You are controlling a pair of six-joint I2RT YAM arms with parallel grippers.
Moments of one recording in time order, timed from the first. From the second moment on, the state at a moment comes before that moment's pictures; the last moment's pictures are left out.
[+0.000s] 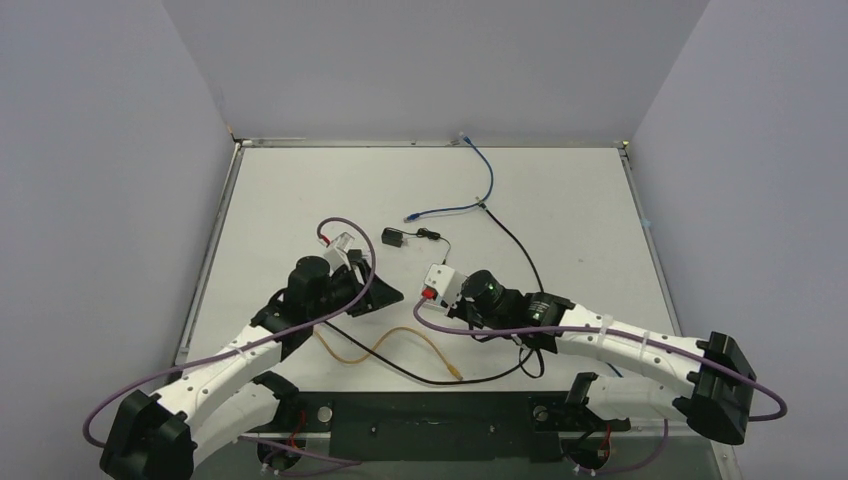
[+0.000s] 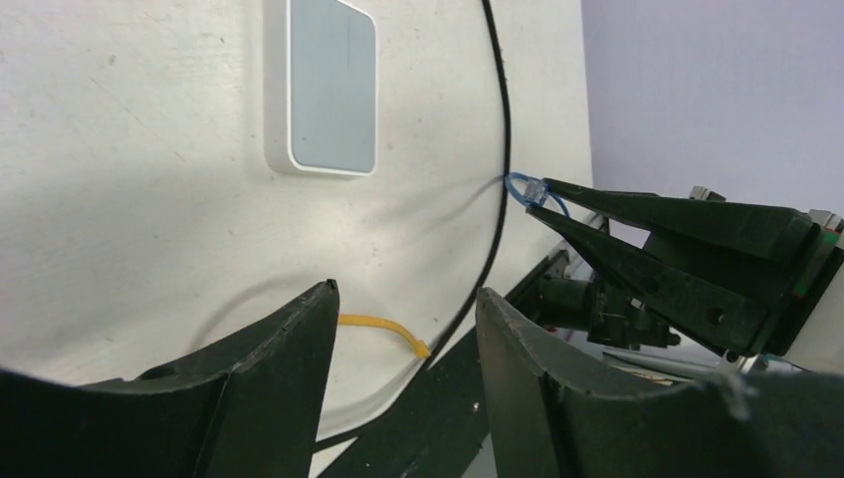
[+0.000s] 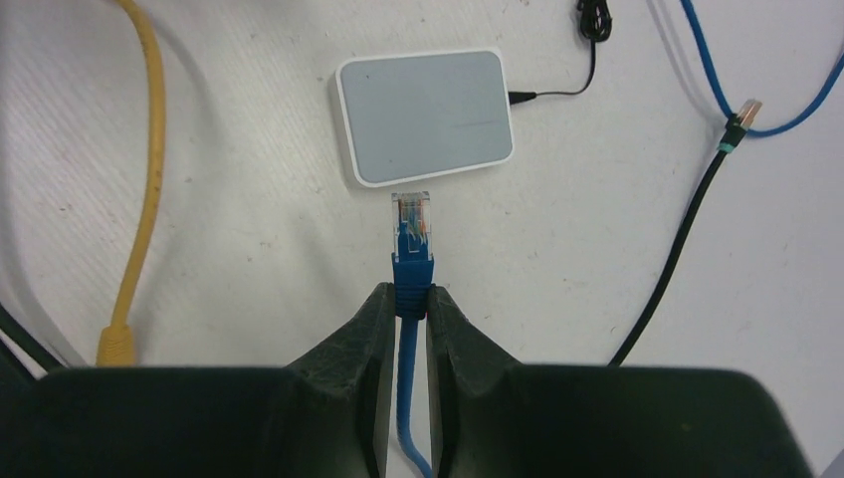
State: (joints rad) left arm -0.54 0.89 0.43 0.01 0.38 -0.92; right arm 1.05 1.11 0.76 -0.39 0.22 -0.30
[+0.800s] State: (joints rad) left arm -0.54 1.46 0.48 0.36 0.30 -0.82; right arm 0.89 1.46 0.78 -0.40 0.18 -0.27
